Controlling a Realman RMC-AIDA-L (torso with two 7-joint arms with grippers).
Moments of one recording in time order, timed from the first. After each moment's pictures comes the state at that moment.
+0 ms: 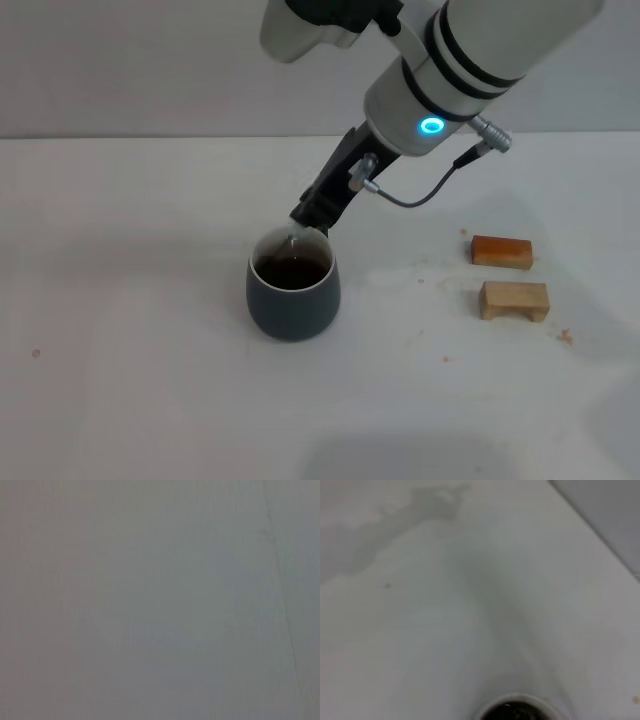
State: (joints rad) left arm -0.11 -2.07 -1.55 -0.62 2.67 1.21 0.06; right arm 1.10 2.07 1.61 1.05 -2.44 1.37 -0.56
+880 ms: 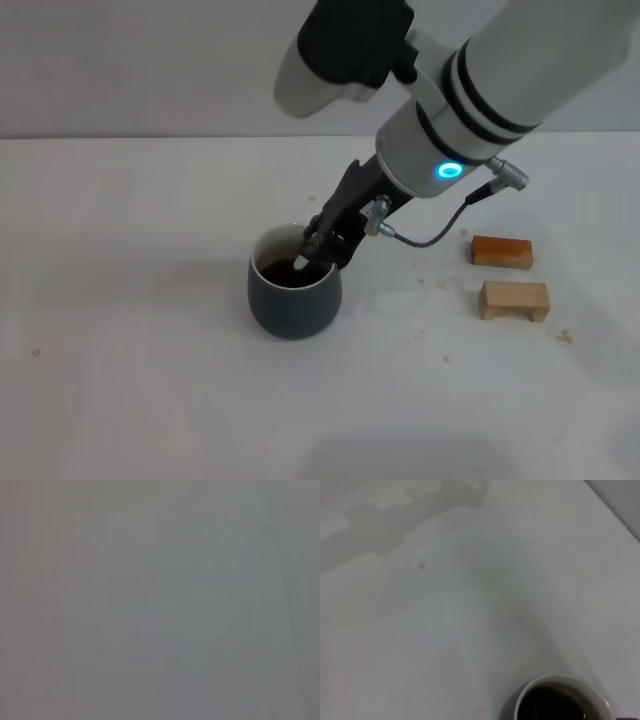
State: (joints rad) left arm -0.10 -2.07 -1.55 -0.62 2.66 1.21 0.06; right arm 0.98 2.07 1.51 1.21 -2.40 1.40 -0.58
